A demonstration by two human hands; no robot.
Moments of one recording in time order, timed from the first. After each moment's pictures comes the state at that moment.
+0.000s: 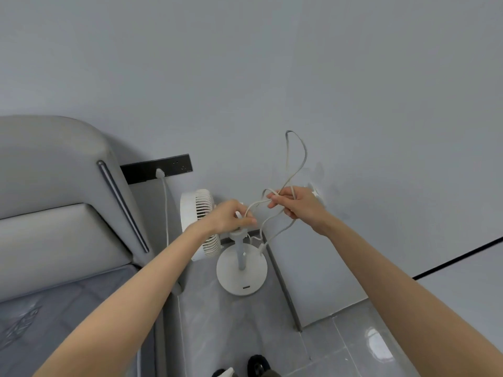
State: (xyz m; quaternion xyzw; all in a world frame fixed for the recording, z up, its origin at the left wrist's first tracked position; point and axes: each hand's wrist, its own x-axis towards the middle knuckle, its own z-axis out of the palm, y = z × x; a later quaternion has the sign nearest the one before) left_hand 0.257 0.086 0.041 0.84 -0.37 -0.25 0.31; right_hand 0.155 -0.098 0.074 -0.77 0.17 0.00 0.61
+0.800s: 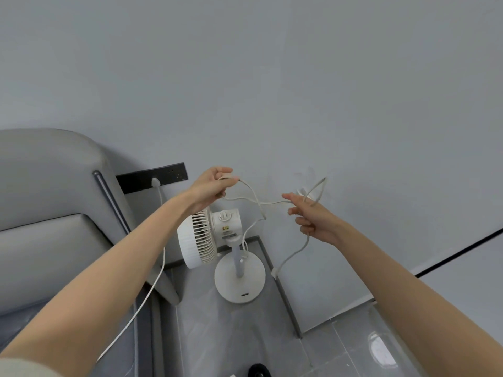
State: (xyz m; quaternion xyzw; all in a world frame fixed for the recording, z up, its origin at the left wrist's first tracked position) left_hand 0.283 0.077 0.101 0.72 -0.14 -0.32 0.60; right_hand 0.132 -0.130 0.067 -0.64 0.30 0.06 0.71
